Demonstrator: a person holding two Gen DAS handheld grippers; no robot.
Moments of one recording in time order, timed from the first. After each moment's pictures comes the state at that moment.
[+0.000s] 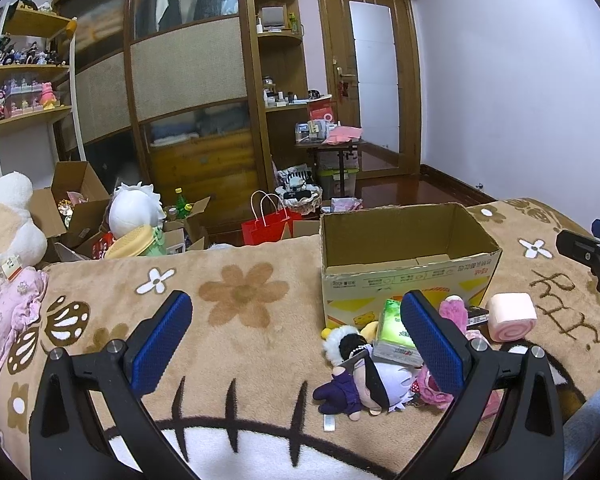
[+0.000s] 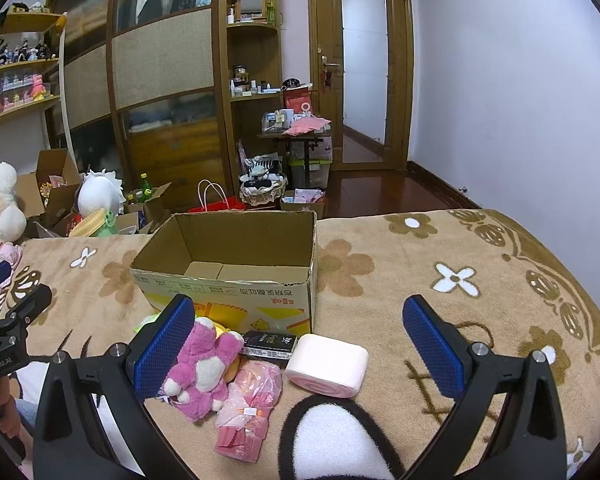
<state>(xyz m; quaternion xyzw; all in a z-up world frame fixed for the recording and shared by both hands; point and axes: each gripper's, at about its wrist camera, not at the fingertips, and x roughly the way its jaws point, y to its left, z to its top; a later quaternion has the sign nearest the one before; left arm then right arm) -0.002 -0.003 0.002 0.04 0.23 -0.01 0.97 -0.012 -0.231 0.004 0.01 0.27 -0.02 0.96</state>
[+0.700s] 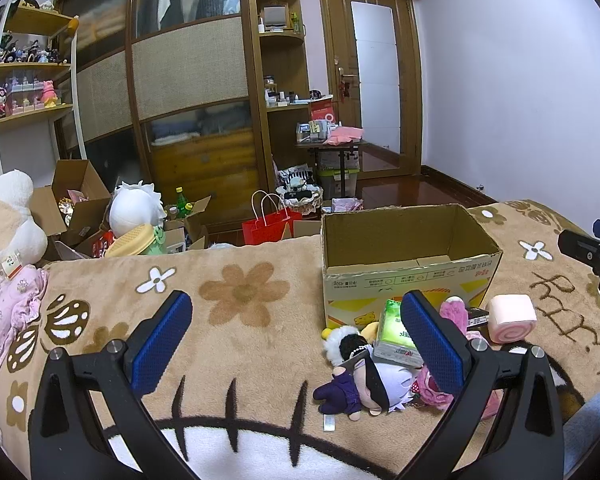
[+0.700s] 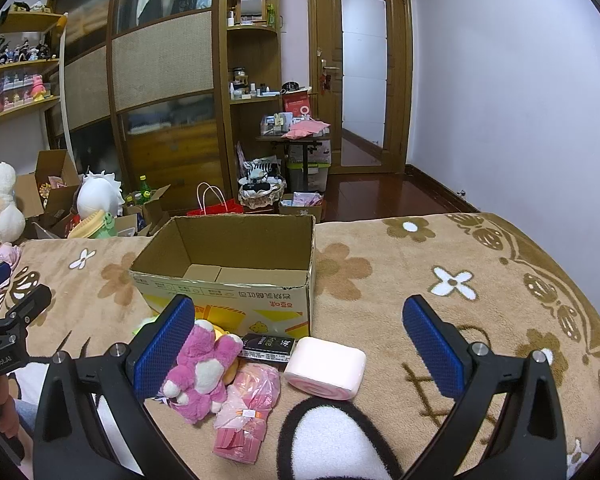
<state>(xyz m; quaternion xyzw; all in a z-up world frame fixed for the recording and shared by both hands) 0.002 0.002 -0.004 0.04 0.24 -0.01 0.97 -0.012 -0.231 0.005 0.01 0.26 -0.02 0.96</state>
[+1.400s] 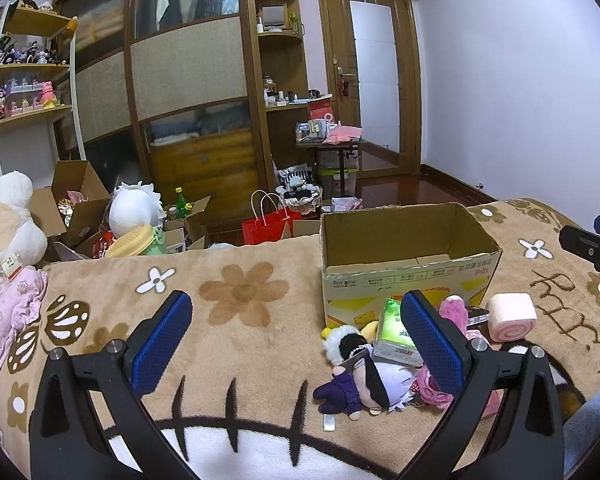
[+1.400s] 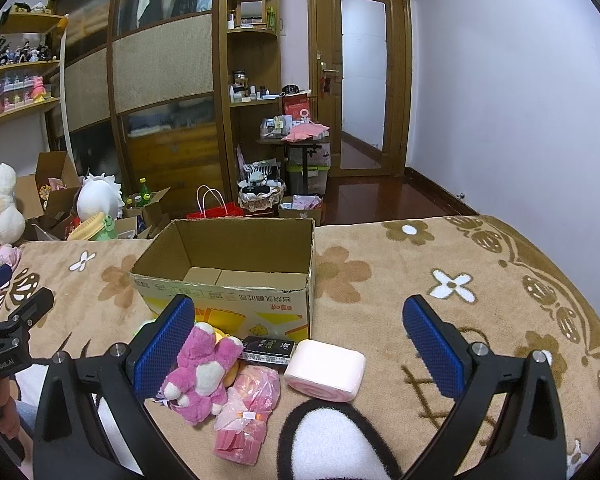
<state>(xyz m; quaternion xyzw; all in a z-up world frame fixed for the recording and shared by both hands) 0.002 0.002 -0.005 0.04 0.24 -0.01 0.97 -0.012 -0.232 0.006 0.01 0.26 -0.02 0.97</state>
